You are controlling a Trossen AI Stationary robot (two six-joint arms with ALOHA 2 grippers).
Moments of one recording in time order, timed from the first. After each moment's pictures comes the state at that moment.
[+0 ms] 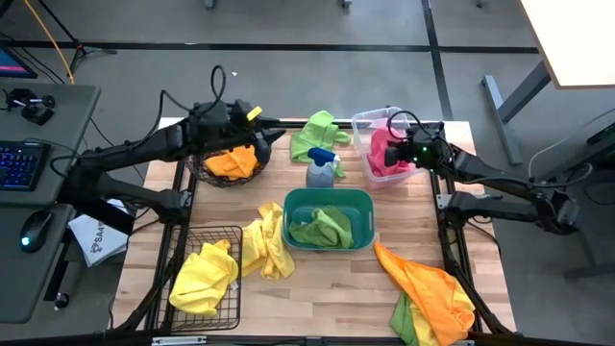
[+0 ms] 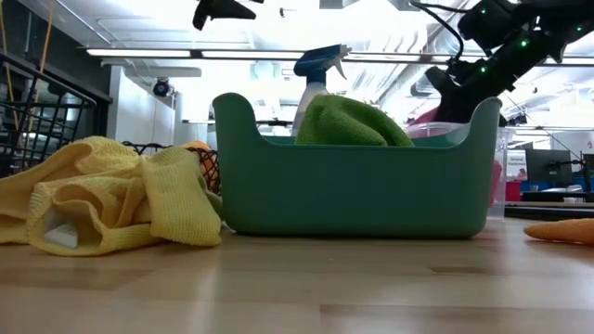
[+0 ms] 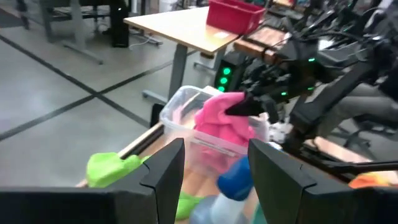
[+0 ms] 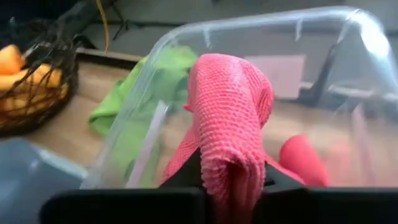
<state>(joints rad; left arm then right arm) 0.27 1.15 1.18 -0.28 -0.18 -0.24 -0.59 0.84 0.54 -0.27 0.25 0.50</state>
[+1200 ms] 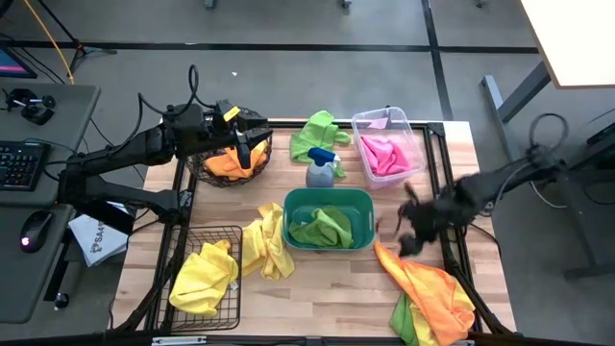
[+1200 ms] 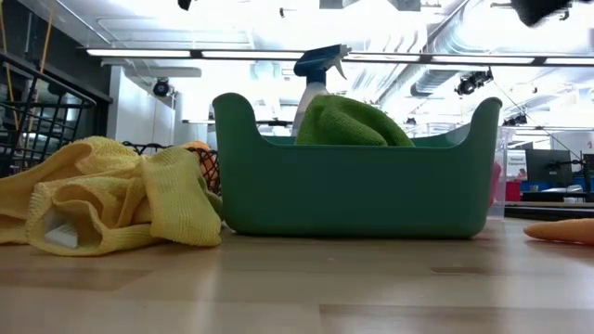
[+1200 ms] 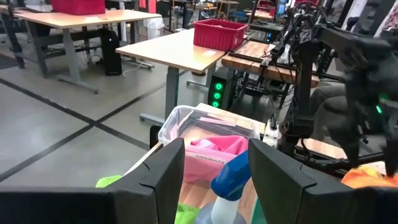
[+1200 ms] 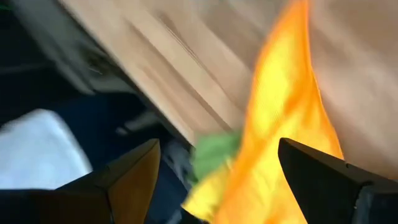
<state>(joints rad) 0.24 1.03 1.16 -0.30 -0.18 -0.13 0.44 1.00 0.93 -0.95 -0.26 1.38</state>
